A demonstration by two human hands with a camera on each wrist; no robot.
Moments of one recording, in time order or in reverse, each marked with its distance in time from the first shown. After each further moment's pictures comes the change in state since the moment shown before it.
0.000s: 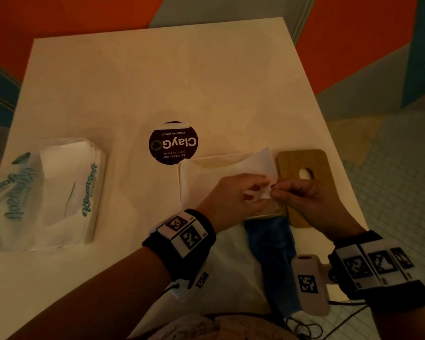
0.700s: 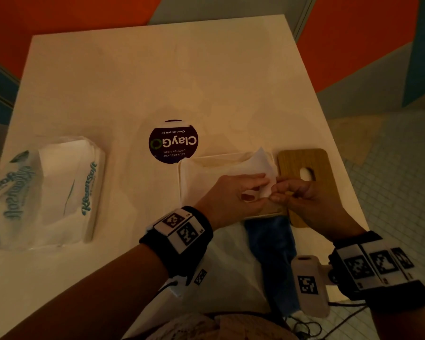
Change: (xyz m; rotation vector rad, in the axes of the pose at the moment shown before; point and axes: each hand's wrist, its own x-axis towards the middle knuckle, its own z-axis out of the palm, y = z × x) left_hand 0.001 -0.009 -0.004 -0.018 -0.042 0.070; right_hand 0.001 0.001 0.003 0.006 -0.076 0.008
